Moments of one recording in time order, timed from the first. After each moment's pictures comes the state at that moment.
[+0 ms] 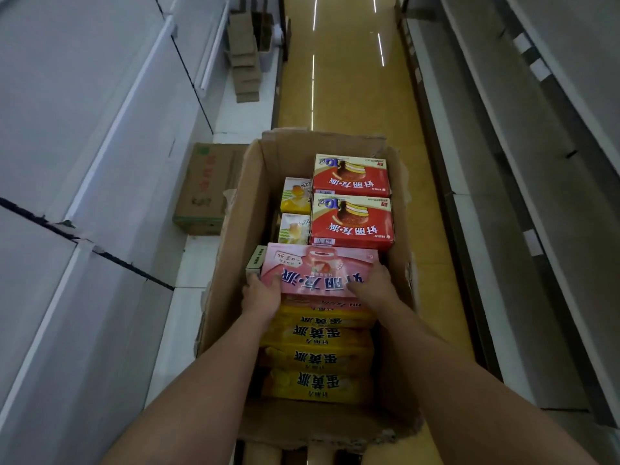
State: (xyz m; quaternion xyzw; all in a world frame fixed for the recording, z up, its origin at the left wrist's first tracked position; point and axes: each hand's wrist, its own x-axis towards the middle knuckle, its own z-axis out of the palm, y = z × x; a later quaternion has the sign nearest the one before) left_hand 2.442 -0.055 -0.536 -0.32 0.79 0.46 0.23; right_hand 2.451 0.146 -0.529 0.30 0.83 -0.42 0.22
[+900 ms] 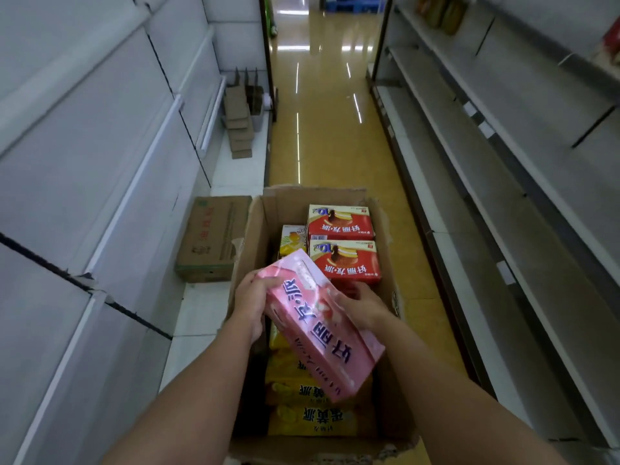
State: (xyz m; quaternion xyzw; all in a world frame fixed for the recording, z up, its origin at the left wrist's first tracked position) left_hand 2.425 -0.067 -0.436 -0.27 0.63 0.70 0.18; right_hand 2.461 0.133 -0.455 0.26 0.81 -0.48 0.22
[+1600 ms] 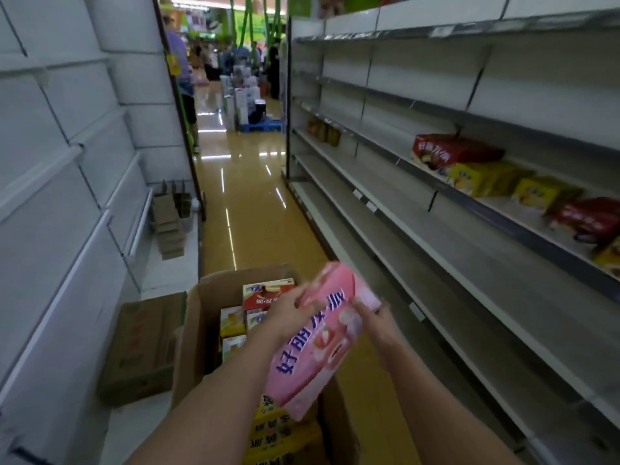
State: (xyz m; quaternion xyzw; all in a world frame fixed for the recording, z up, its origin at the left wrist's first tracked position) left_hand 2.466 0.052 -0.302 0.18 0.80 0.52 0.25; right_hand 2.556 0.212 -0.321 0.33 0.66 -0.66 -0.08
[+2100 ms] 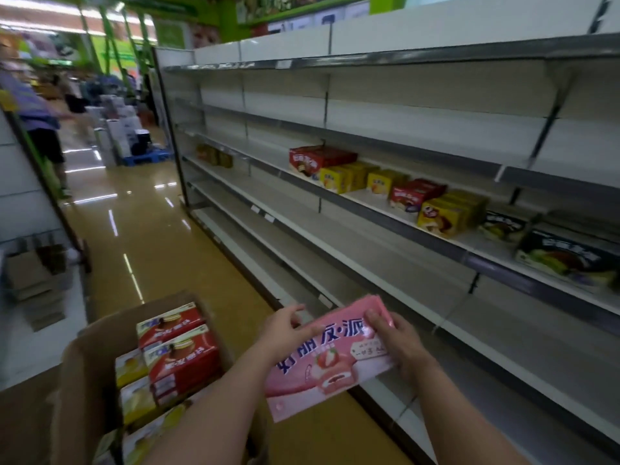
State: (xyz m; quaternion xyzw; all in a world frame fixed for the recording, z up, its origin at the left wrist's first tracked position) left_hand 2.616 0.160 -0.273 0.37 0.81 0.38 0.26; right_hand 2.787 0.294 -0.278 0.37 0.61 -0.67 -0.20
